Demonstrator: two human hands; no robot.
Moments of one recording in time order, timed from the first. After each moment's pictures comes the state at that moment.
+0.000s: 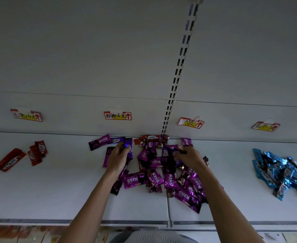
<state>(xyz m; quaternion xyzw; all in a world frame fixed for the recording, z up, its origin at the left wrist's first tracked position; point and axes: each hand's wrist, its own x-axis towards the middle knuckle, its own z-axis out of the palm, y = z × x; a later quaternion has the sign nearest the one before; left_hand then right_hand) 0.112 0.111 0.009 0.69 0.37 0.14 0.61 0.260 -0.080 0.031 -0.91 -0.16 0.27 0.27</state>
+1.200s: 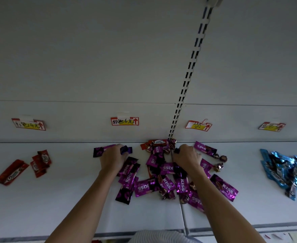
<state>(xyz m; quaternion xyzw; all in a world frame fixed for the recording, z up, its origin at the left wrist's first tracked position) 0.120 0.176 -0.014 0.90 0.35 0.10 0.24 0.245 -0.025 0.022 -0.98 -0.14 0.12 0.12</state>
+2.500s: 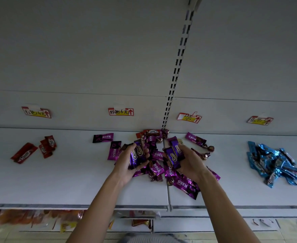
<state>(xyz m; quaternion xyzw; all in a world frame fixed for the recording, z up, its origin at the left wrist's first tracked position) 0.078 0.068 0.060 0.37 0.32 0.06 0.87 0.200 -0.100 0.059 -0.46 0.07 0.47 0.75</state>
